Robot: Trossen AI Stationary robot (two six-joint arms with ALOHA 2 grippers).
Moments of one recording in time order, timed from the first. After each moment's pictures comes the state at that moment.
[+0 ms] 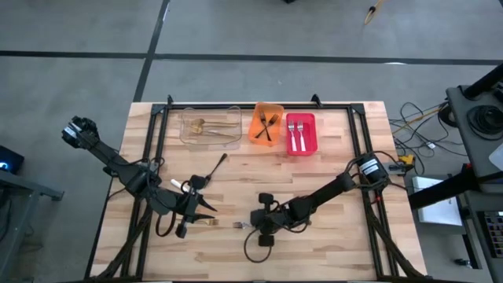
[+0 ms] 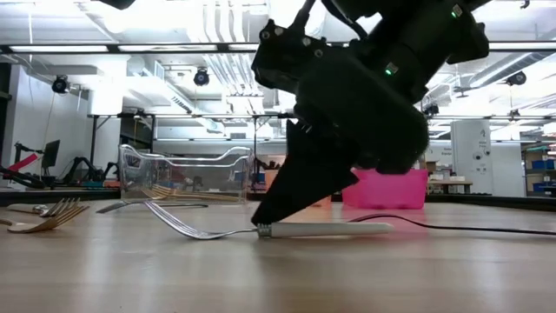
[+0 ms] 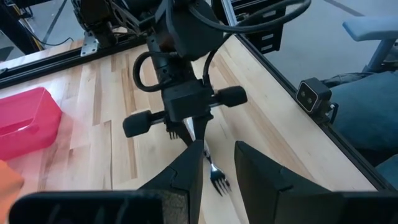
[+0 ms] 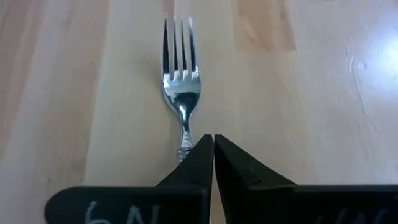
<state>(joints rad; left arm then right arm) -0.63 1.08 0.77 -0.19 -0.36 -0.04 0.40 2.08 1.25 -0.04 0.27 0.29</state>
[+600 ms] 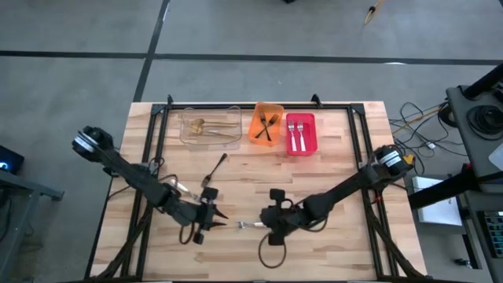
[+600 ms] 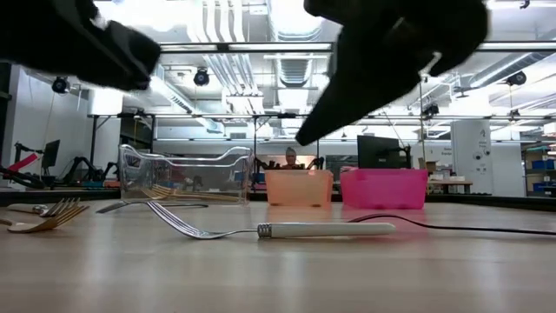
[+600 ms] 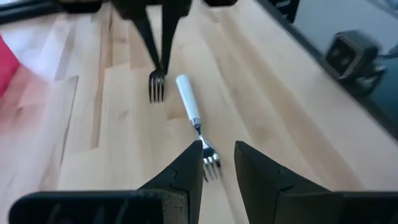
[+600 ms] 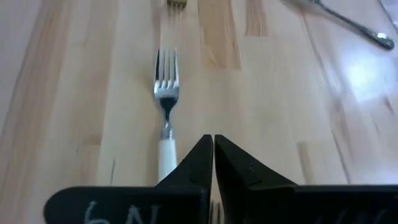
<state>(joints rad) -0.61 1.37 0.58 0.23 -0.36 -0.13 0.46 1.88 1.20 -0.20 0.41 0.31</state>
